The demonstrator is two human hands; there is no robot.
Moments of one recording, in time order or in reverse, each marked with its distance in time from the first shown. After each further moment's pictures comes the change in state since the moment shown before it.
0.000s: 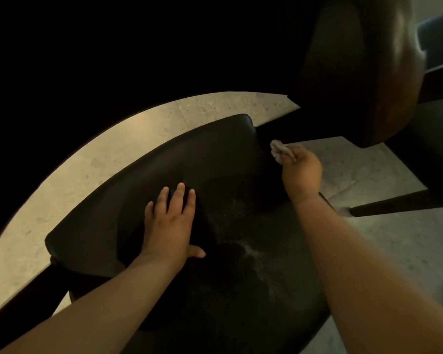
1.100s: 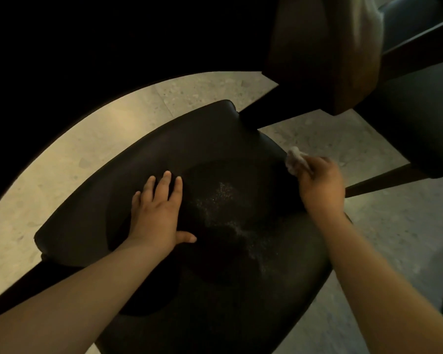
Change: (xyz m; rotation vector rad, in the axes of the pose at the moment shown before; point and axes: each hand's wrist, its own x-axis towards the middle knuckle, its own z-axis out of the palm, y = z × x) left_hand -0.007 0.000 -0.001 -0.002 0.038 0.036; right_hand -0.055 0.067 -0.044 -0.095 0.104 -0.079
